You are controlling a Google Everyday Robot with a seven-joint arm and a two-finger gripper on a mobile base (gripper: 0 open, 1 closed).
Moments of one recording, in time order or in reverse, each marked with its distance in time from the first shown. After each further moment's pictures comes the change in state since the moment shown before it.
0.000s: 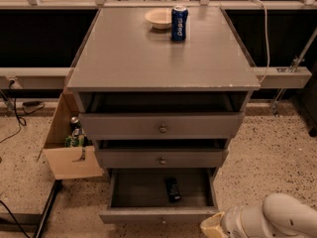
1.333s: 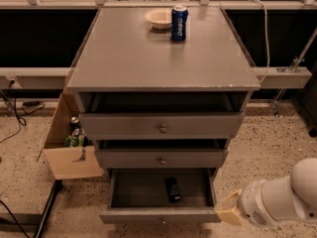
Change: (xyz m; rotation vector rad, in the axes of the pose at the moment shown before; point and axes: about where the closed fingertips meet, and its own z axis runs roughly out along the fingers) arm -0.090 0.053 -0.139 0.112 0.107 -0.105
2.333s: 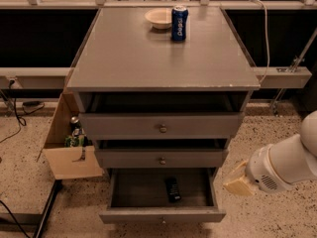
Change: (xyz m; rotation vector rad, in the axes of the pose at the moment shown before) arm -0.051 -0.021 -0.062 0.030 0.067 -0.025
